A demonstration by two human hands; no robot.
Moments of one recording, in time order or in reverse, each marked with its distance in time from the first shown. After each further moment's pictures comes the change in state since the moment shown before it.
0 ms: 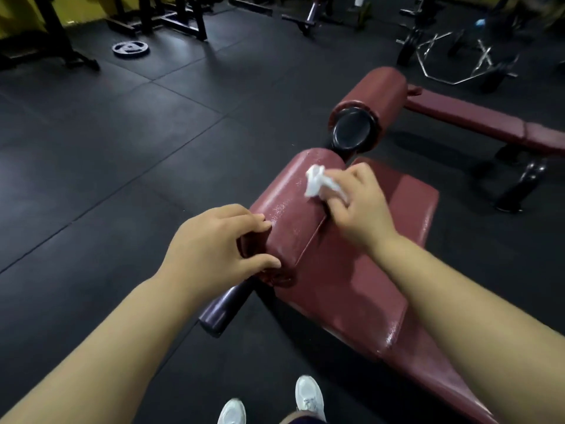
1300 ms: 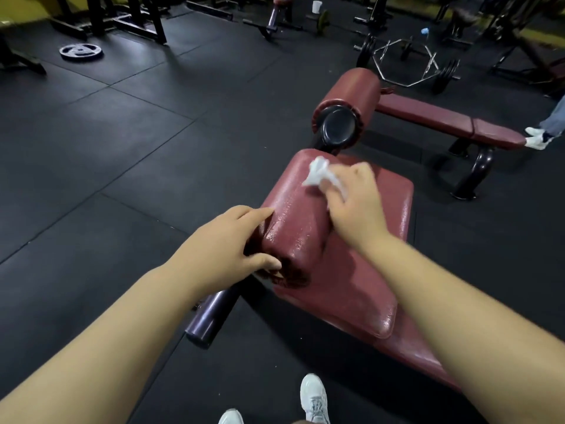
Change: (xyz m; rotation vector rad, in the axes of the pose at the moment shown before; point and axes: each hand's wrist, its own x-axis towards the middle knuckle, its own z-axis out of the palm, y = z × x) left_hand 0.009 -0.028 0.008 -0.066 -0.333 0.020; right_hand -0.012 -0.017 0.014 -0.070 0.108 0.136
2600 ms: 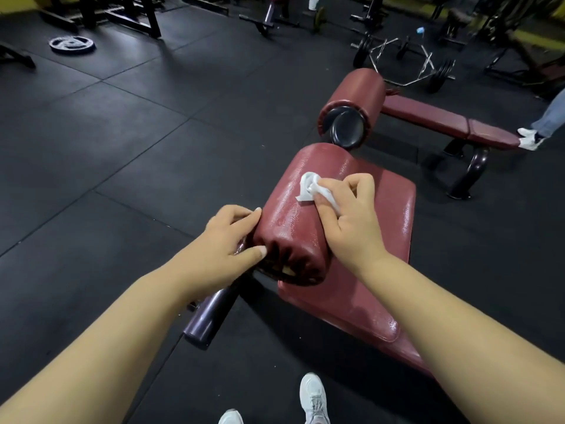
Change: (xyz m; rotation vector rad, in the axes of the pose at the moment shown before) left_hand -0.001 -0.037 0.002 -0.343 -0.116 -0.067; right_hand -0.024 -0.039 0.006 0.020 -0.017 0.006
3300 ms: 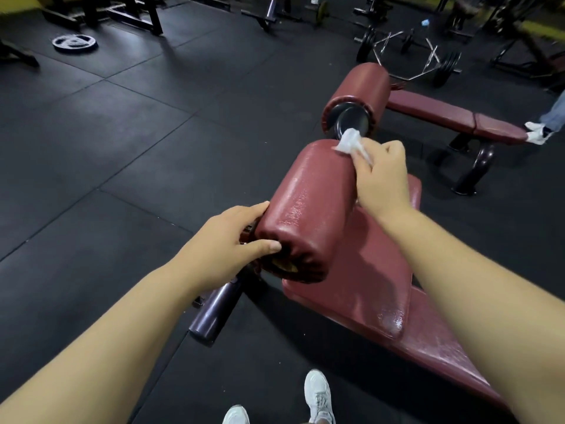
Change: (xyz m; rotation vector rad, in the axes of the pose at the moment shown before) left_hand 0.009 0.003 -0.002 -0.017 0.116 0.025; right_hand 0.062 0.035 -0.015 -0.073 0.088 0.194
